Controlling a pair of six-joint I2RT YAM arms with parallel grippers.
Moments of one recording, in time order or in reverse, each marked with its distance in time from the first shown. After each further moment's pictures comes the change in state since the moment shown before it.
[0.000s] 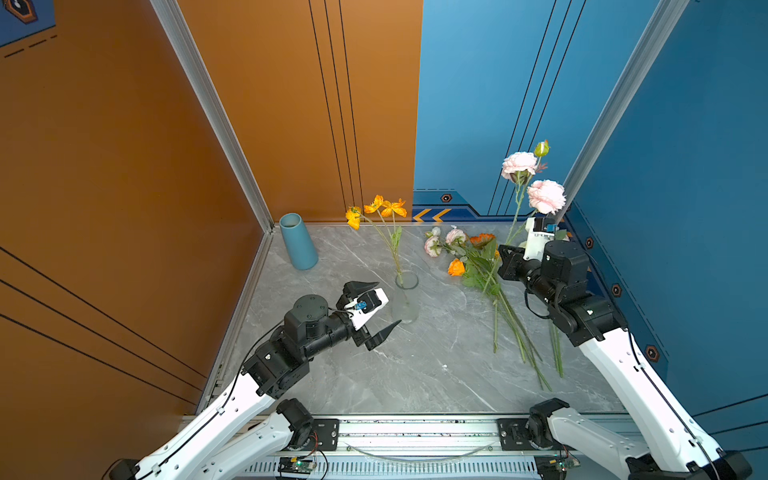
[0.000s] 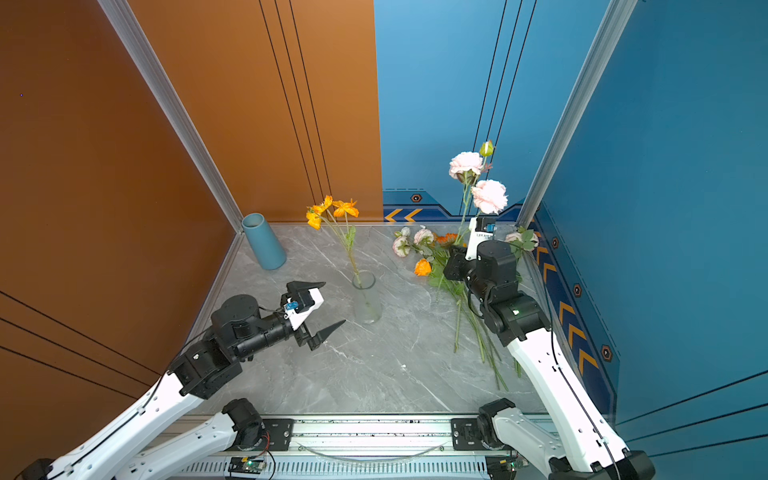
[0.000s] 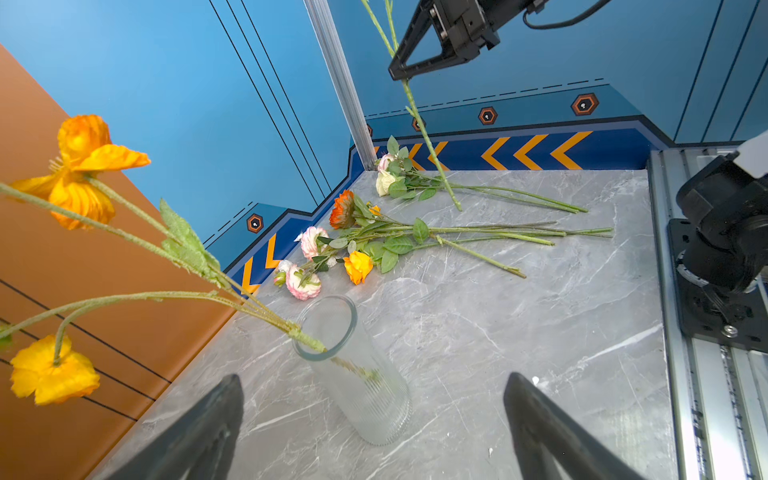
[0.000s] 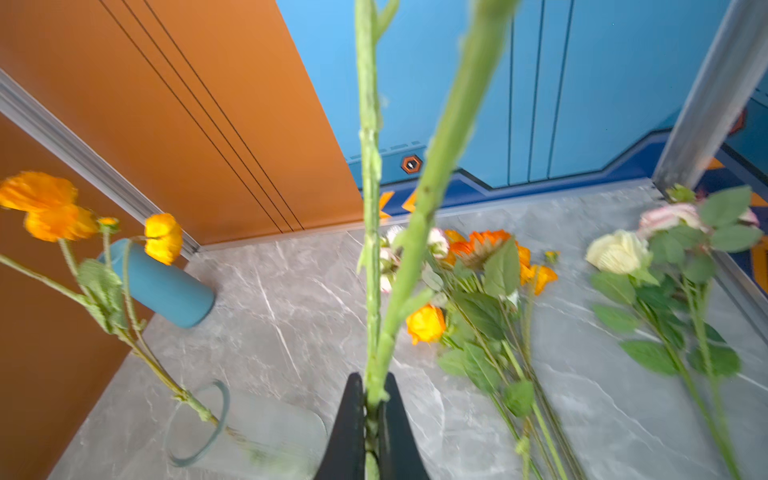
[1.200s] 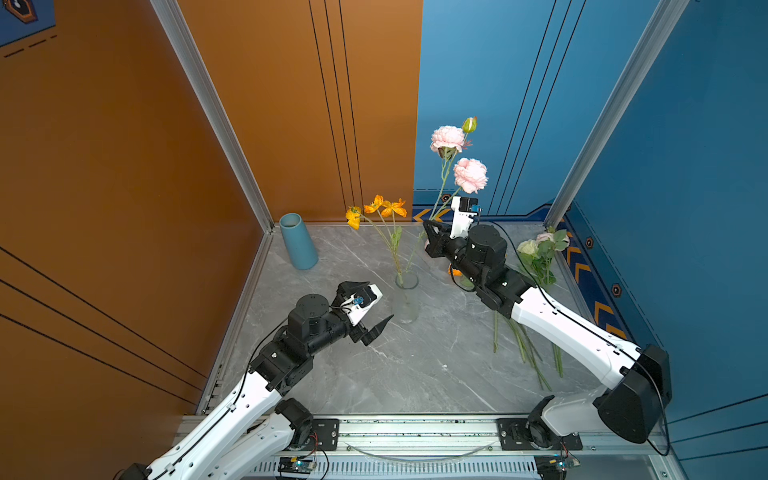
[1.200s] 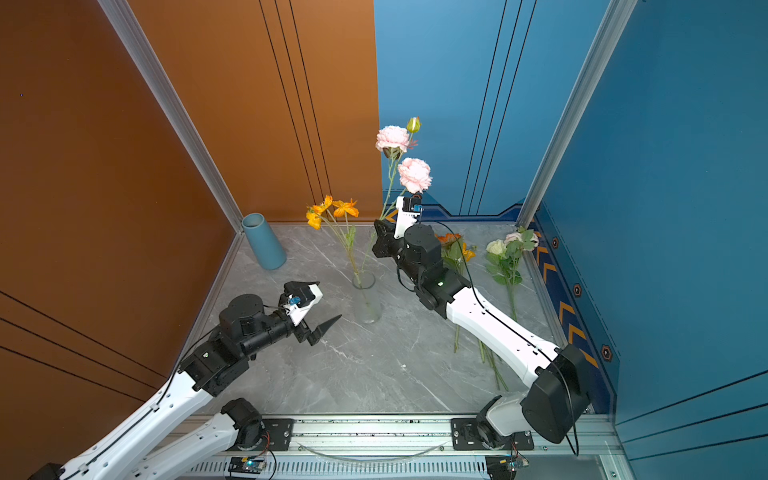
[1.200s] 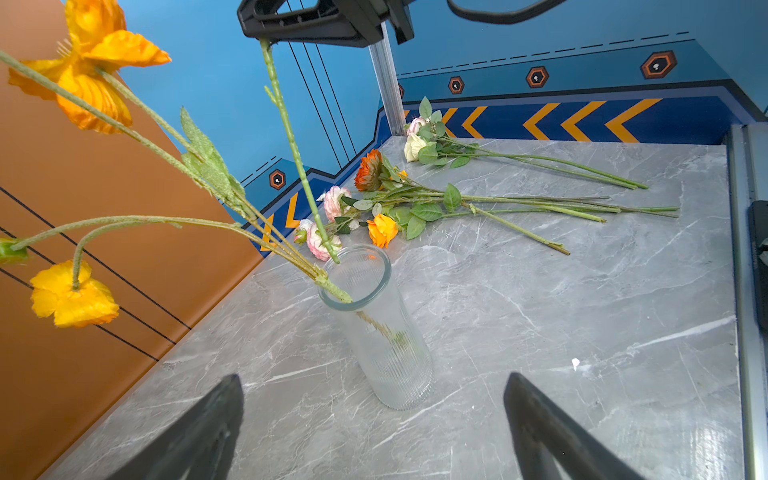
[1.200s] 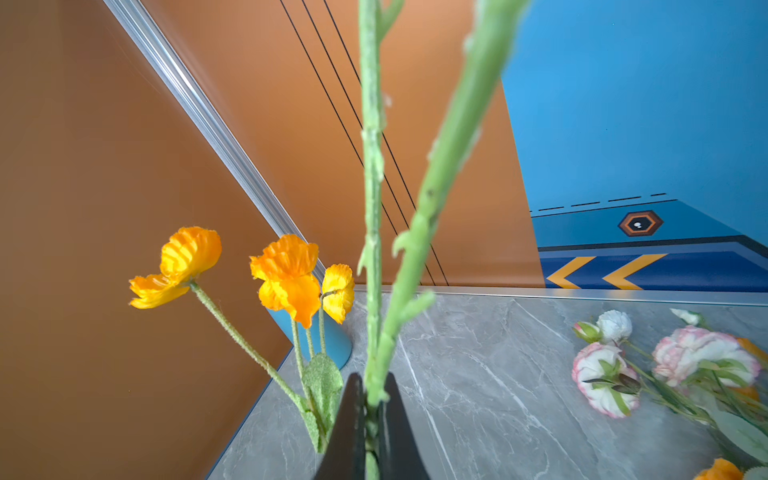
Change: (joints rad) left arm 0.099 0.023 -0.076 0.060 0.002 -0.009; right arm 0.321 0.409 0.143 0.507 0.060 0.115
